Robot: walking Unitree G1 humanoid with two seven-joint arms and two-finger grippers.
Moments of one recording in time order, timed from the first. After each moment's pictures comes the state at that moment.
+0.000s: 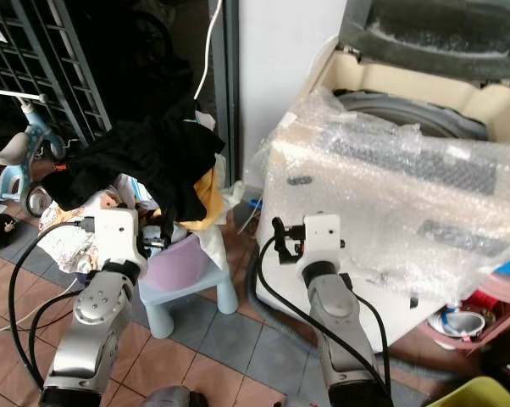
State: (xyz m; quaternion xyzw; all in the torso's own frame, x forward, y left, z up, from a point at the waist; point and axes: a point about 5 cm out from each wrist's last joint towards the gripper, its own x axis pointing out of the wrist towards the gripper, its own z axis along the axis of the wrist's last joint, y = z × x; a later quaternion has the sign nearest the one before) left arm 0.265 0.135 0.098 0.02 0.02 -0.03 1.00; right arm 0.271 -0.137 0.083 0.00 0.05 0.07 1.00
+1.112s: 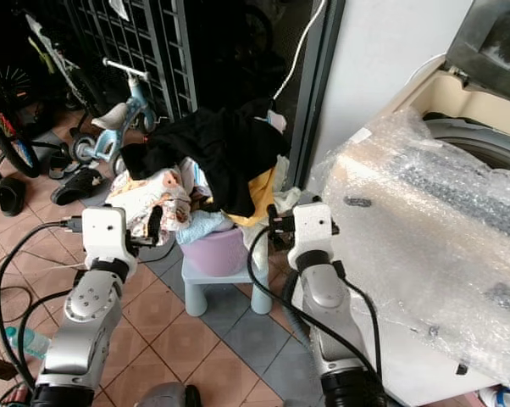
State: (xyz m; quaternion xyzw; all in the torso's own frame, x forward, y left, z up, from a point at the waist) left arm 0.267 0.148 0.097 0.04 0.03 0.00 1.00; right arm 0.278 -0.128 0.088 -0.01 0.03 0.09 1.00
